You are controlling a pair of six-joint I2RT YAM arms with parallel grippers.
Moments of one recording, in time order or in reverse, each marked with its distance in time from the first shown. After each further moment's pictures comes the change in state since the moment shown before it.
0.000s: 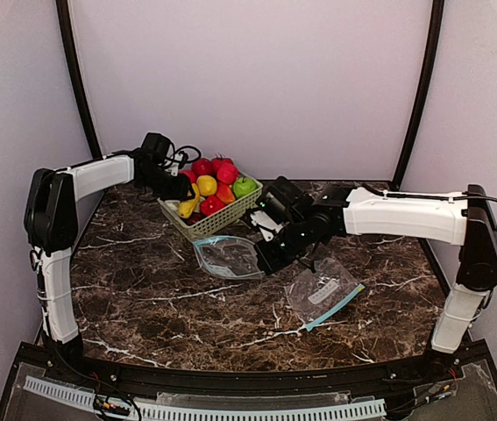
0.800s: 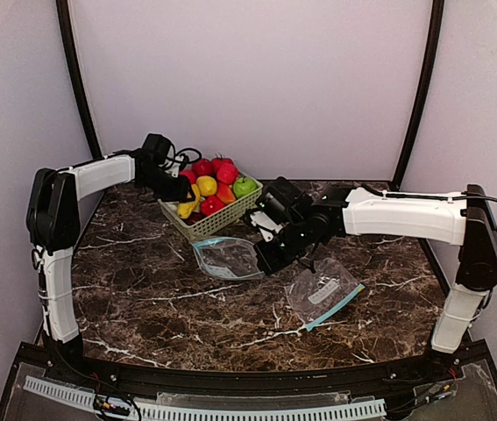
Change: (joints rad) left arm 0.000 0.023 0.029 -0.037 0.029 0.000; right arm 0.000 0.004 0.000 0.000 0.000 0.000
